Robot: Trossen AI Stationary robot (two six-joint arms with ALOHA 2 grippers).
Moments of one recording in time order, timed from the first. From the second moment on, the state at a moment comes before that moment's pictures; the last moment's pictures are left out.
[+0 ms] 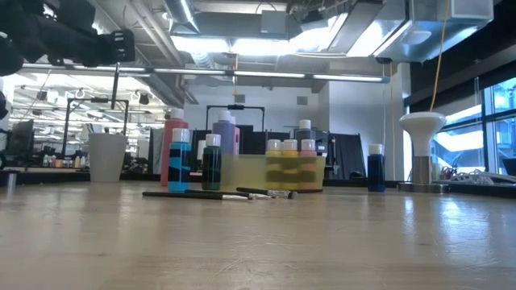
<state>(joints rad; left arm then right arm) 0.24 0.57 0.06 1.12 -1.12 0.50 0.88 2.17 2.08 -1.05 0.67 0.65</state>
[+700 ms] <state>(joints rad) 0.43 0.59 0.06 0.96 -0.99 0.29 0.88 2.17 2.08 -1.05 0.67 0.65</state>
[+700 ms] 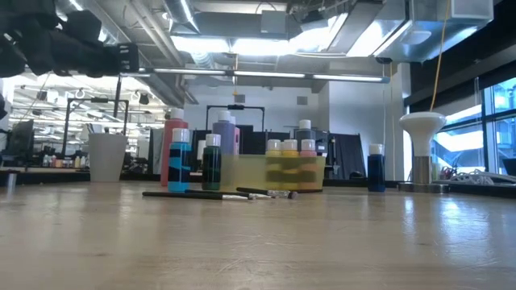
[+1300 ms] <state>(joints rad) 0.59 0.61 0.01 0.99 -0.89 0.23 0.87 2.17 2.08 -1.05 0.68 0.65</state>
